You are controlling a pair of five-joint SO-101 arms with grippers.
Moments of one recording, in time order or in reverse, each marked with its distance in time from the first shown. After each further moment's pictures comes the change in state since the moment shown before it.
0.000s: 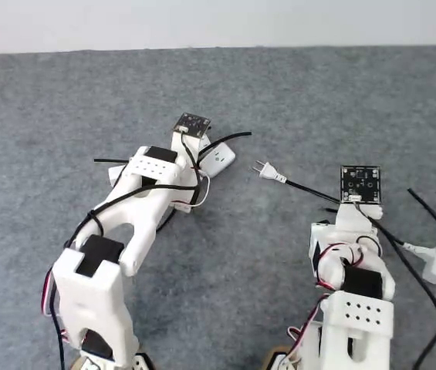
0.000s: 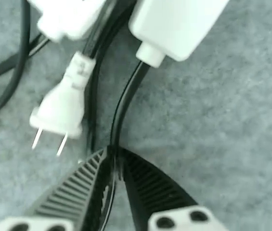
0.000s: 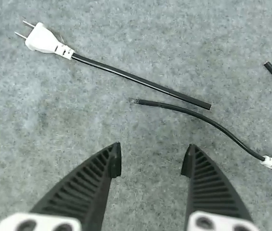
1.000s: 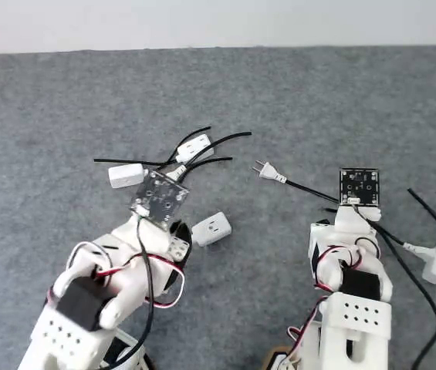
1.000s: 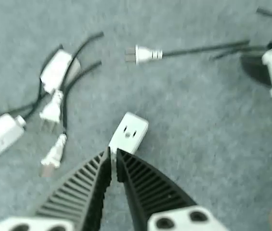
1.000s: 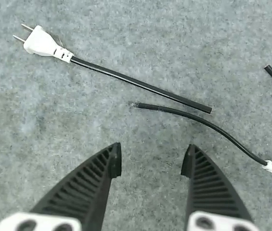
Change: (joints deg) left arm 13.9 -89.2 42.9 9.4 0.0; right arm 0.1 -0.4 2.6 -3.6 0.0
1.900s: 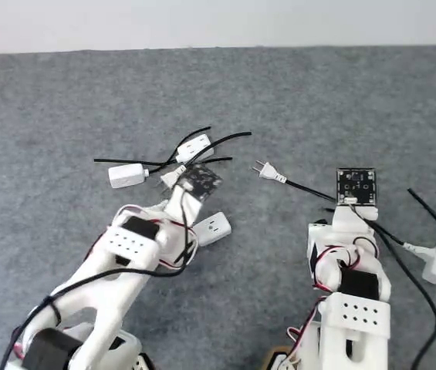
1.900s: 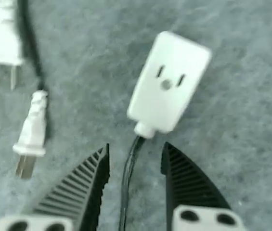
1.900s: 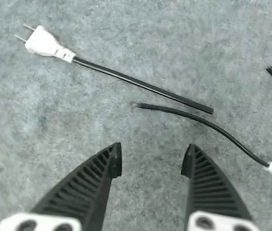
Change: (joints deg) left arm -8.4 47.1 3.4 -25.2 -16.2; right arm -1.0 0.0 0.0 0.0 1.1
